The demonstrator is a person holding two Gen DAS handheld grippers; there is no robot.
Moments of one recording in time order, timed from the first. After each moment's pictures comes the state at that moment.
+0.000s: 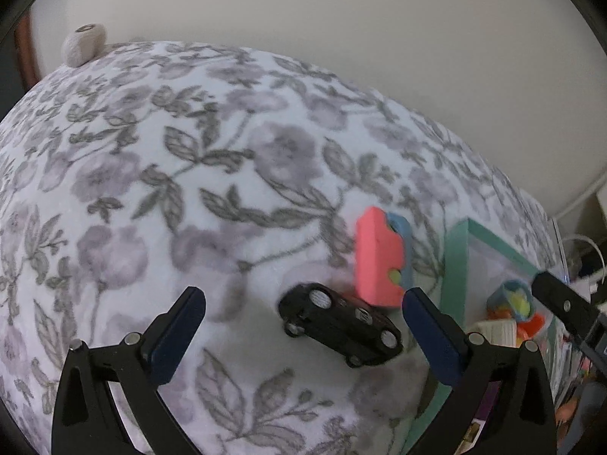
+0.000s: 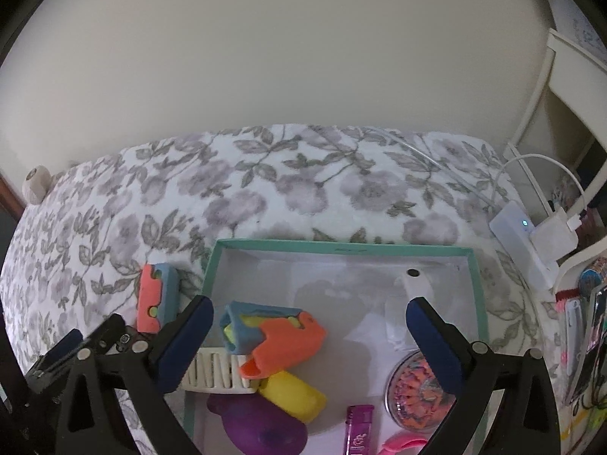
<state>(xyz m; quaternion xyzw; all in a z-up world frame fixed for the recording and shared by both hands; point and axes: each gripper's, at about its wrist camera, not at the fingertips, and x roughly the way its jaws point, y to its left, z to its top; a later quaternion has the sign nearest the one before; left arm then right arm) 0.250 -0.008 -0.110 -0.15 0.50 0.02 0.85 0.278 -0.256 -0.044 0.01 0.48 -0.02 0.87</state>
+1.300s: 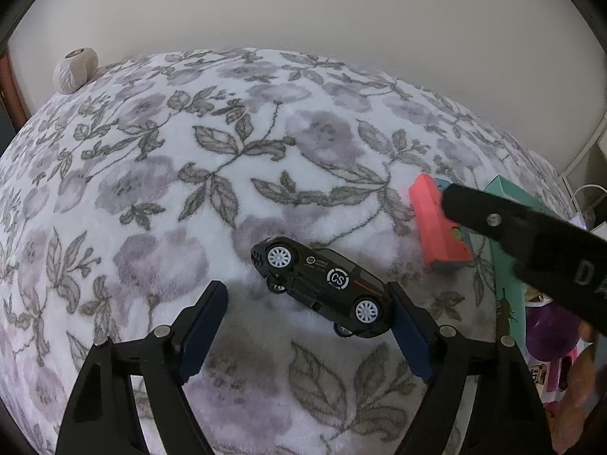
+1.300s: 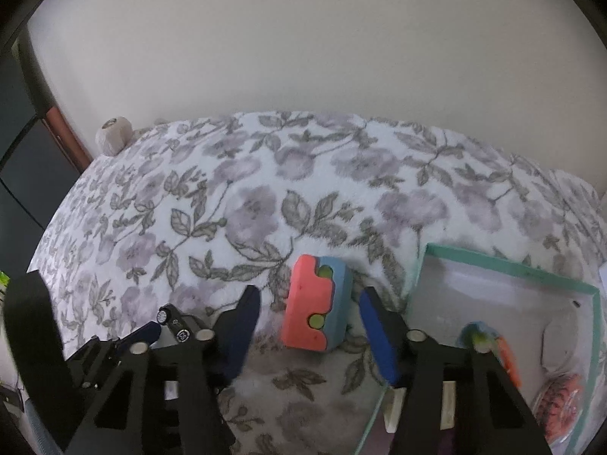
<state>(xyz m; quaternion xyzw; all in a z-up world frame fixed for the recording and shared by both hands) 0.235 0.028 -0.123 -0.08 0.50 0.01 0.86 0.289 -0.140 -0.072 0.01 0.48 0.14 0.87</state>
